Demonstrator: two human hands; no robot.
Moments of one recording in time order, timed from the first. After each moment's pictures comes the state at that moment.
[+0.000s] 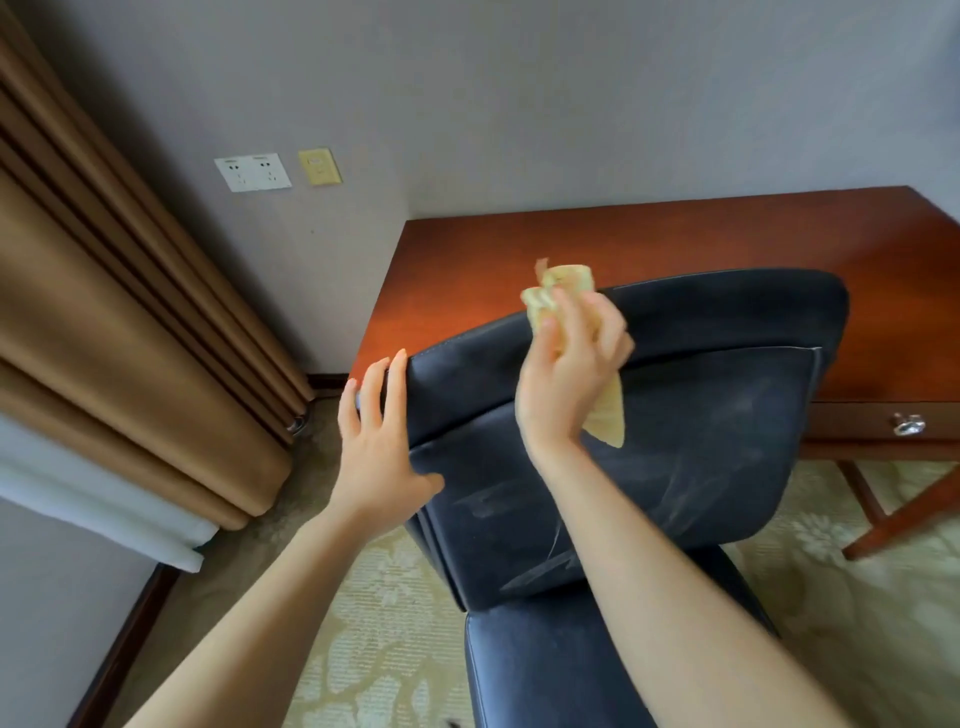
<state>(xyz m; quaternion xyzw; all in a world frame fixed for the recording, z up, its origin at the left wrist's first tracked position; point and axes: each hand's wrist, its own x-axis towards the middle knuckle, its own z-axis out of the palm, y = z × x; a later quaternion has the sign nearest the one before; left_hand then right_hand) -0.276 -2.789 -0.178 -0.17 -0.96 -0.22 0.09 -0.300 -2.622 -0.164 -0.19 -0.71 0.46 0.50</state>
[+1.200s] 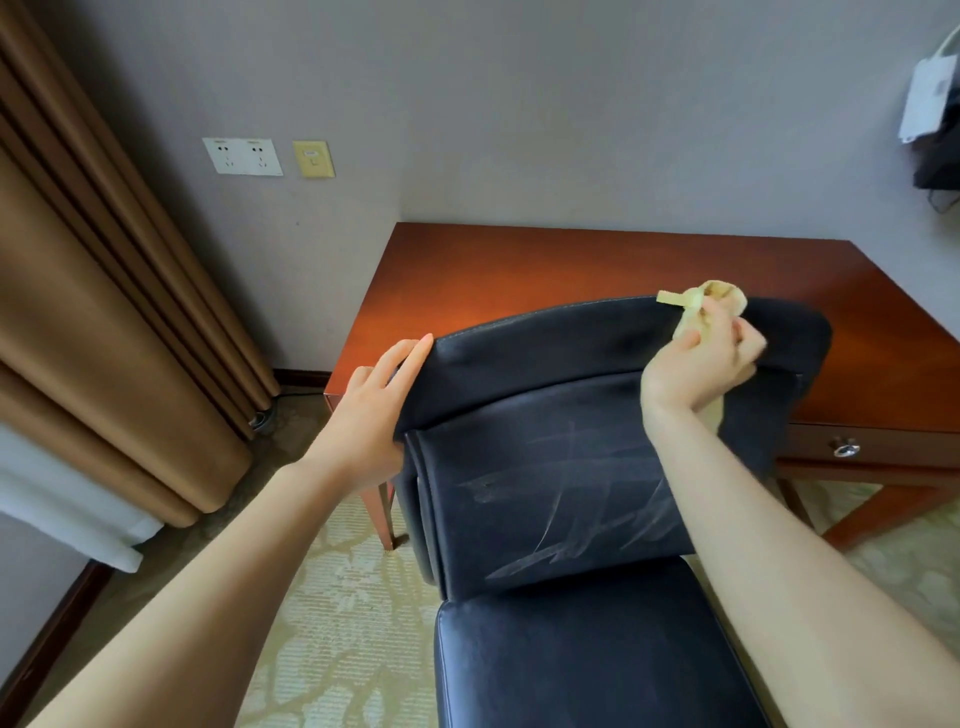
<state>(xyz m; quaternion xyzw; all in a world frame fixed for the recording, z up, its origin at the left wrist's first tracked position) -0.298 -2.817 -0.166 -0.27 -0.94 -0.20 0.04 -0.294 -2.526 -0.159 -0.40 -0.67 0.41 0.47</state>
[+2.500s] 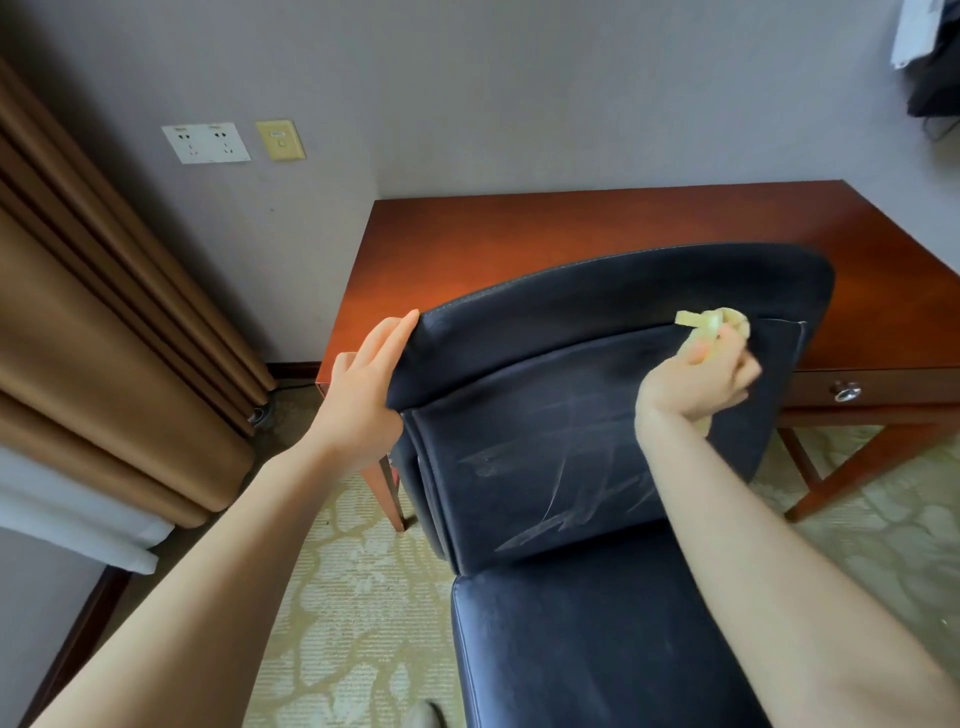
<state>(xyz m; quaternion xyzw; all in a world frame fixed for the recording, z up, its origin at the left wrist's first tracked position) -0.303 -2.811 -0.167 -0.25 -0.93 -0.26 0.05 -0.273 -2.524 -0.209 -0.51 -0.59 0.42 0.46</state>
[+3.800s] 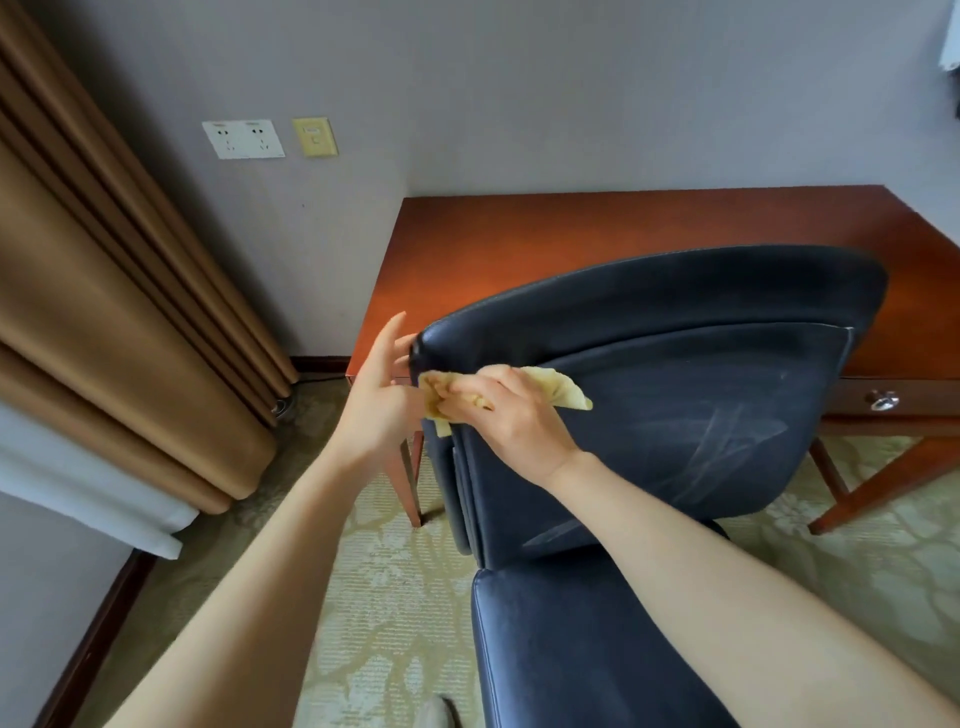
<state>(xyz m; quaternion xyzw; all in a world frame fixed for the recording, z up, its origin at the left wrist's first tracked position) -0.290 -2.824 -0.162 -0.07 -0.77 -0.64 -0.08 -0.272 -2.665 -0.225 0.27 -0.85 0.20 0.40</state>
